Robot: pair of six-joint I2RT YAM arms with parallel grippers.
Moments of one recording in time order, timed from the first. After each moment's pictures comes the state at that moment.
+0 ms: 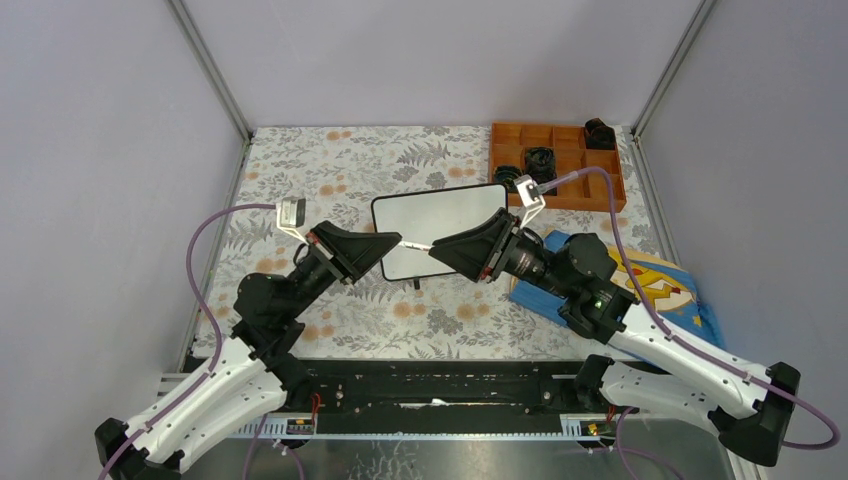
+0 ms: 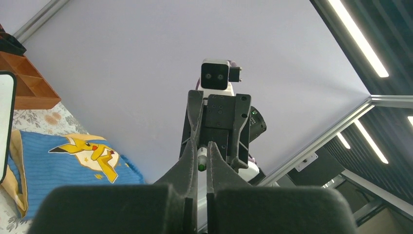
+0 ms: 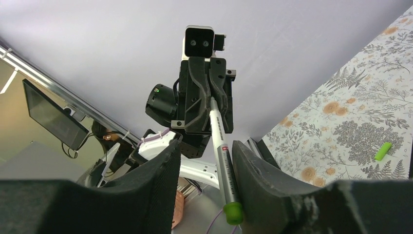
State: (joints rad) left arm -0.70 0.61 0.52 0.57 0.22 -1.14; right arm 0.93 0.87 0.80 0.34 -0.25 0.89
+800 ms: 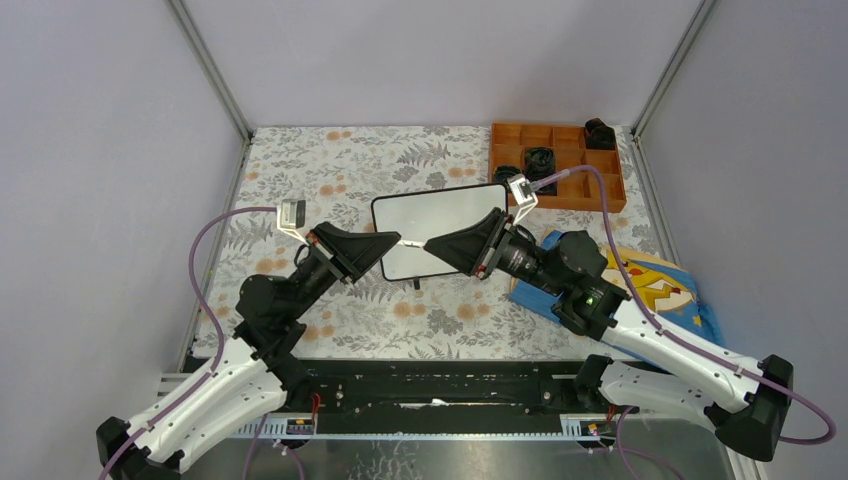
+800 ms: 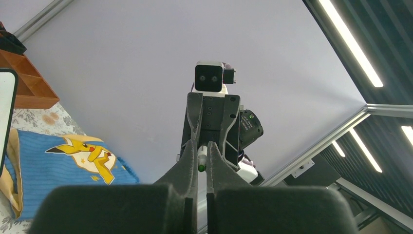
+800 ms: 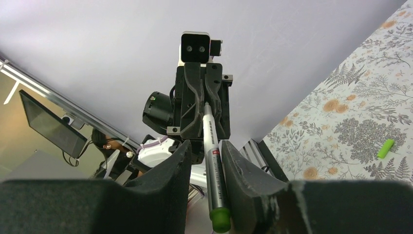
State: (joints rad) left arm -0.71 0.61 0.49 0.60 0.19 -1.17; right arm 0.93 0.92 0.80 0.38 -0.23 0.93
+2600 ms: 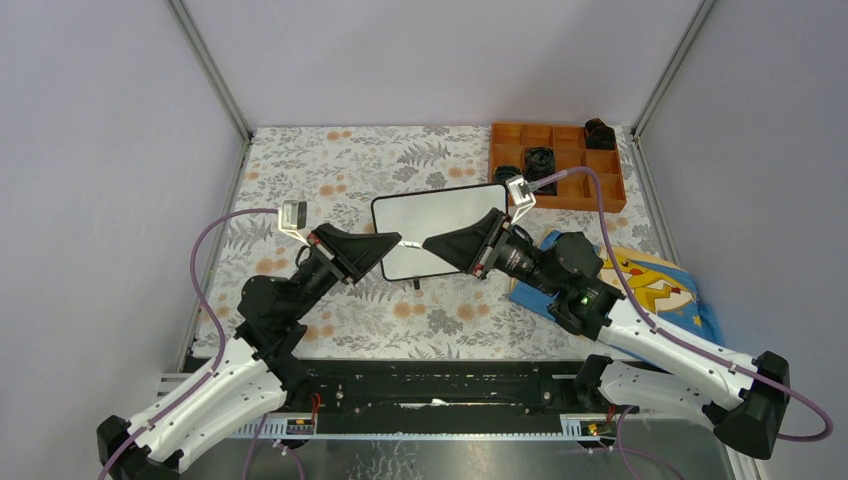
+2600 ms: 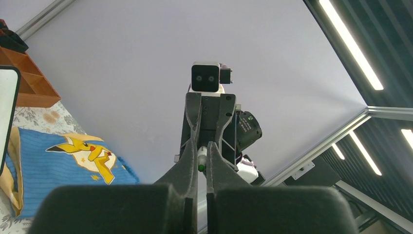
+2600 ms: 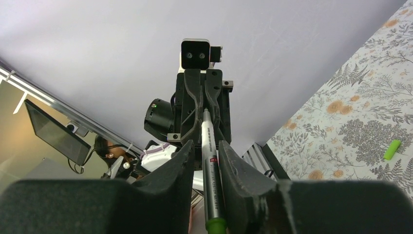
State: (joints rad) left arm -0.71 0.61 0.48 0.61 0.17 -1.18; right arm 0.93 0.94 0.78 0.43 -0.21 0.97
